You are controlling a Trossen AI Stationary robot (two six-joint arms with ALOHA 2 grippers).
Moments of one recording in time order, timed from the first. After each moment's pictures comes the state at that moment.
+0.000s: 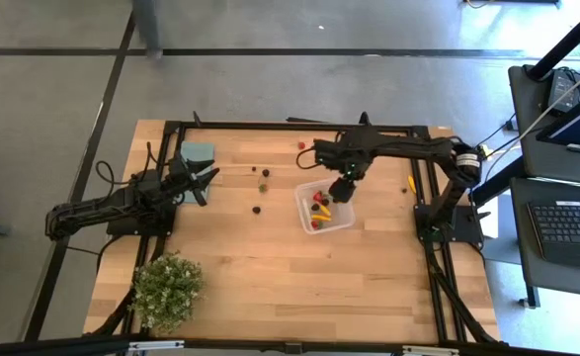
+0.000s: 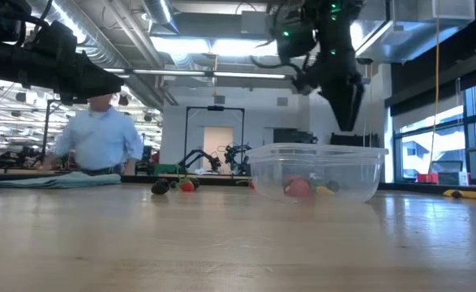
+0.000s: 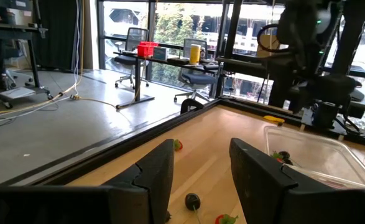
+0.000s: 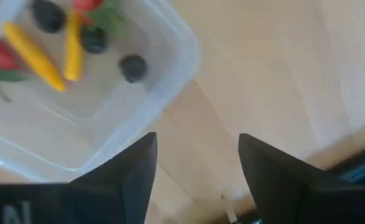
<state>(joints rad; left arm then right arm) 0.27 0.01 0.03 -0.02 -0.33 -0.13 -0.28 1.76 1.46 -1.35 0.09 0.33</state>
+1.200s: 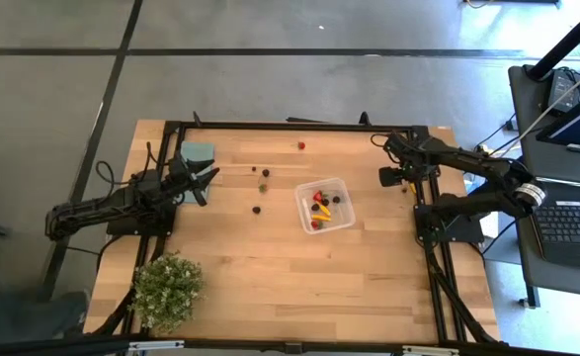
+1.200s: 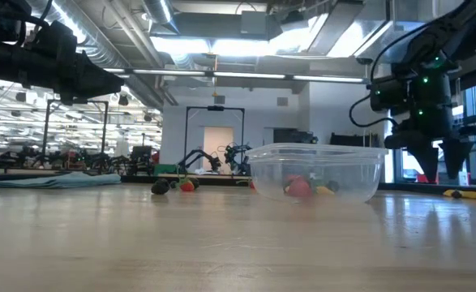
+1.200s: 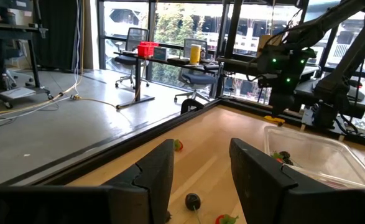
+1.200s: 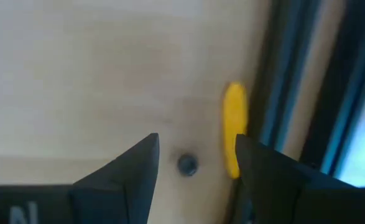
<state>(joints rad) 0.27 0.01 0.03 -0.02 -0.33 -0.13 -0.85 1.23 0.61 -0.93 0.20 0.60</state>
